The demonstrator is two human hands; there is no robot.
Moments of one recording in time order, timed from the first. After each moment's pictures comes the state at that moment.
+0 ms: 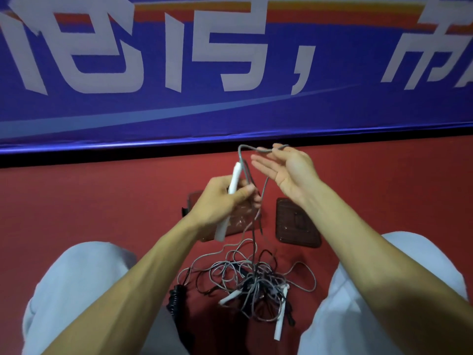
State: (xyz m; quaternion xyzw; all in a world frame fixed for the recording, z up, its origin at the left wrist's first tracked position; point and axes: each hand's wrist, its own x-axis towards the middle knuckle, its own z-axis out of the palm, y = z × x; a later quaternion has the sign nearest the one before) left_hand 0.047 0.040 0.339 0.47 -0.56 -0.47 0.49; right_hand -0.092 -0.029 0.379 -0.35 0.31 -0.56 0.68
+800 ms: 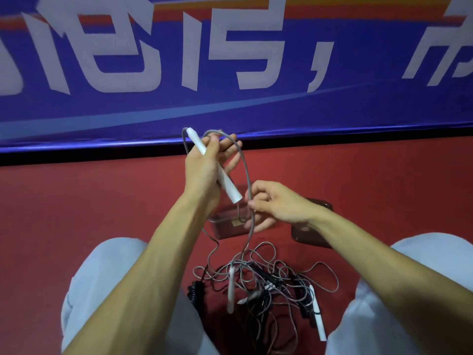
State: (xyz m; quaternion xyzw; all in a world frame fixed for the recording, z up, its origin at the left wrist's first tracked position) left_hand 0.086 0.037 0.383 0.35 -0.31 -0.47 0.75; right_hand -0.061 0.005 0.334 -0.71 0.35 -0.20 0.59
